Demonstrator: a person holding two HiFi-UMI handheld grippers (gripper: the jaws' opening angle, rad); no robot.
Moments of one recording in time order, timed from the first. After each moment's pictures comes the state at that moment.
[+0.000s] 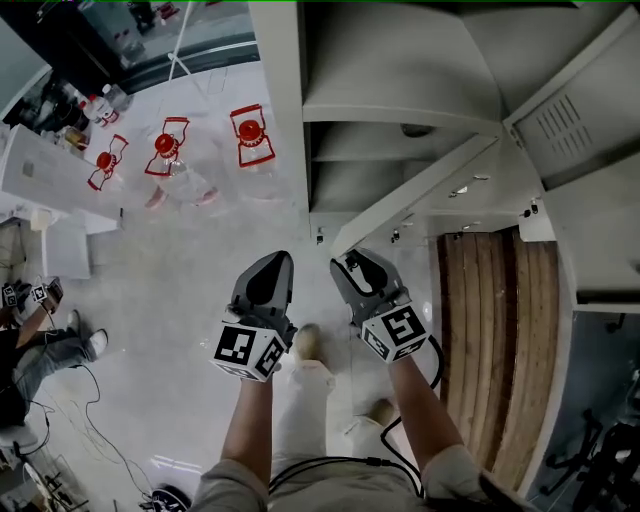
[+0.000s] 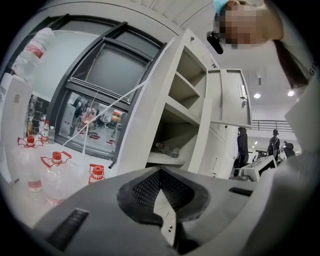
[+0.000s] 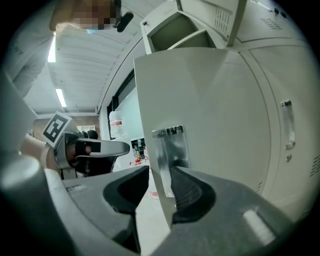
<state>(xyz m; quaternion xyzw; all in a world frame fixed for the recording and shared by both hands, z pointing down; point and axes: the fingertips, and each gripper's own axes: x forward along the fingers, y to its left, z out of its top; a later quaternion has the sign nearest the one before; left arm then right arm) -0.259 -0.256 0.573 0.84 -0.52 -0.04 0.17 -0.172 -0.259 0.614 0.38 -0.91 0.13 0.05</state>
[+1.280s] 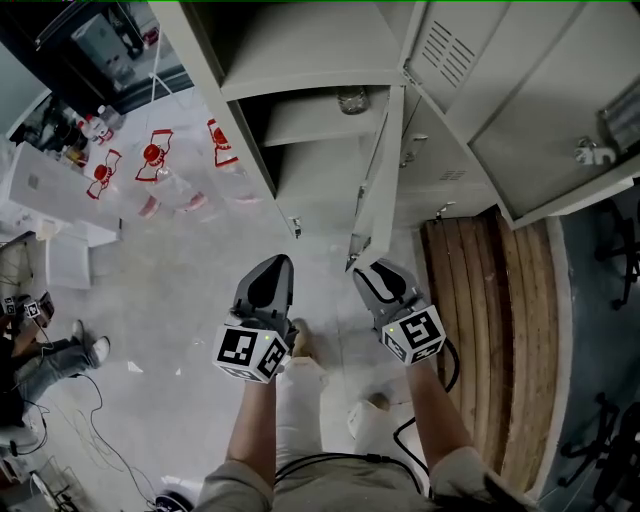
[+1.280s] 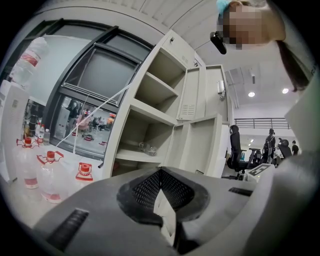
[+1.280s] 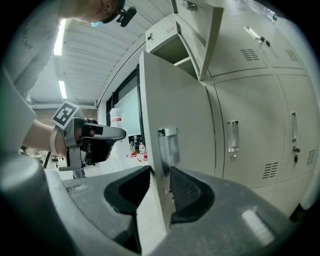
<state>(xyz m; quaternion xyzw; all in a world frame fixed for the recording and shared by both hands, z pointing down) -0.156 -0.176 0.546 0.85 -0.51 -0.04 0.15 -0.028 -0.166 0.614 0.41 -0.91 0.09 0.08</state>
